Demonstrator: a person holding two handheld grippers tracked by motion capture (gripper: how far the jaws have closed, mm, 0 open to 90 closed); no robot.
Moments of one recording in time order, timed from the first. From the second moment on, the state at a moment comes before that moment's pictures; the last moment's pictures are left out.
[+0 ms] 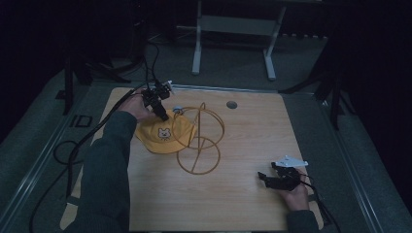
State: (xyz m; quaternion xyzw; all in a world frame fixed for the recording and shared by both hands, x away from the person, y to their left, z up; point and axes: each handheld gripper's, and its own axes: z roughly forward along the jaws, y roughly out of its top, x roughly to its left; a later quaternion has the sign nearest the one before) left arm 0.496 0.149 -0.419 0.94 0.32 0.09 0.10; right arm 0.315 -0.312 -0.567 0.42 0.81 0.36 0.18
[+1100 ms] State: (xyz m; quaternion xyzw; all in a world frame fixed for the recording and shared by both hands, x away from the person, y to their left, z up) left arm 0.471 0.185 -0.383 0.94 0.32 0.08 0.08; right arm 0.315 -0.312 -0.567 0.42 0.81 0.36 0.18
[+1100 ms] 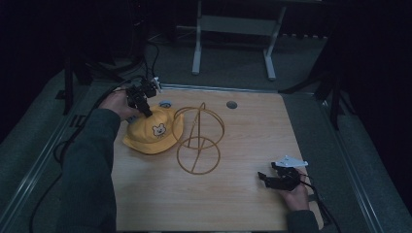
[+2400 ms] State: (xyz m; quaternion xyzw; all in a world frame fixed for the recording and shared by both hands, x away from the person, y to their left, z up) left arm 0.426 0.229 -0.333 0.94 0.32 0.08 0.13; right arm 0.315 -0.312 -0.567 0.42 0.81 0.36 0.19
